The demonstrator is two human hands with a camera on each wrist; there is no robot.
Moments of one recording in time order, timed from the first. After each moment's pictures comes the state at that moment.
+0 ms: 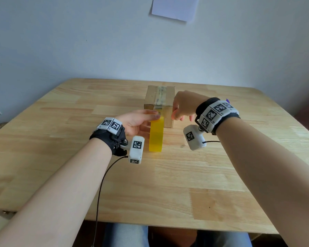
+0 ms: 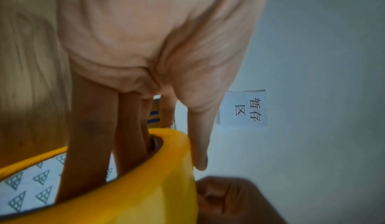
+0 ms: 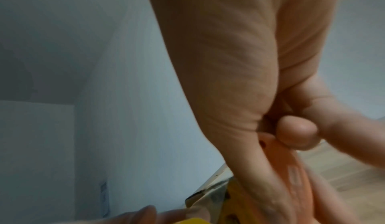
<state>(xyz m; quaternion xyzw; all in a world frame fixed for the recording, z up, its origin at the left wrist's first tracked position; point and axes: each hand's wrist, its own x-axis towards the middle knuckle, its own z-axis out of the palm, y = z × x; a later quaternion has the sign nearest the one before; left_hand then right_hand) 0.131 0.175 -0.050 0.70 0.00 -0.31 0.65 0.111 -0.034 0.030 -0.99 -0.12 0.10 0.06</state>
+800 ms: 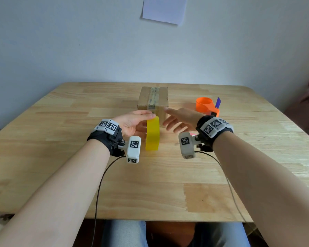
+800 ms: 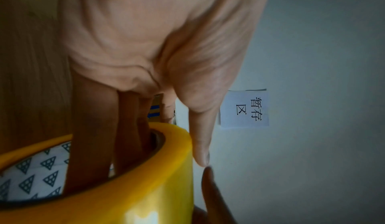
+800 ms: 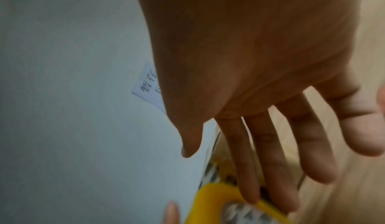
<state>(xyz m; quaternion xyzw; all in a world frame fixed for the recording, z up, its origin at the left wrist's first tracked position) 0.119 0.167 -0.044 0.70 0.01 -0.30 0.65 0.094 -0.052 -0.024 -0.87 0.06 0.23 0.43</state>
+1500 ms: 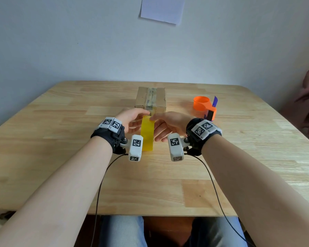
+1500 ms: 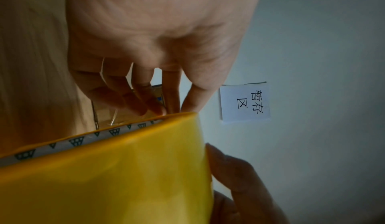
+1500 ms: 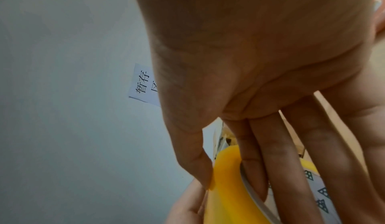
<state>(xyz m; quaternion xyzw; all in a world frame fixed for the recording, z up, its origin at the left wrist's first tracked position) 0.126 0.163 -0.052 0.74 0.10 -0.21 0.63 0.070 -0.015 -0.022 -0.79 0.04 0.29 0.54</state>
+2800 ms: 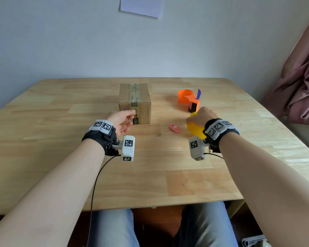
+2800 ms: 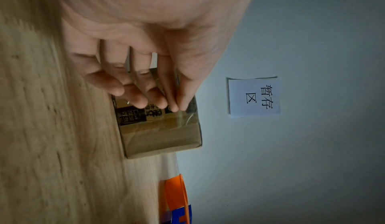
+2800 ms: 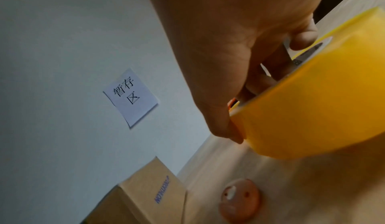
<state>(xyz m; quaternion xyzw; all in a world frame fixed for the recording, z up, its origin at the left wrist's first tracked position) 0.107 0.140 -0.070 0.71 0.15 -0.18 0.66 0.060 -0.169 -0.063 -0.94 0.25 0.02 0.25</state>
